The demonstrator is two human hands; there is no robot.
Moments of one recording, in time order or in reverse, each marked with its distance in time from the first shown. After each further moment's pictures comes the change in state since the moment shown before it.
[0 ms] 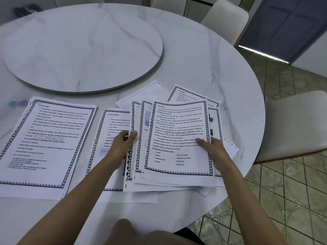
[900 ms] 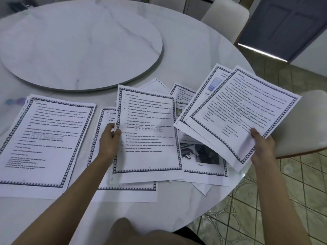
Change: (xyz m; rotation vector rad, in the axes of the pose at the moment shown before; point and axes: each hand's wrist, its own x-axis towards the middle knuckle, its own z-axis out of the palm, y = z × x) left_hand 0.009 -0.004 -0.015 0.109 0.256 0.151; right_hand 0.001 -0.016 -0.090 0.357 0.532 -0.165
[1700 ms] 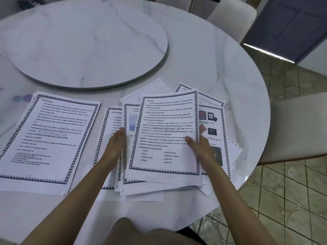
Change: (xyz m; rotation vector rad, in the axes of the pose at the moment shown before) left_hand -0.019 0.004 -0.003 -0.126 -0.171 -0.162; right_hand -0.080 0.053 0.099 -0.367 -0.597 0.004
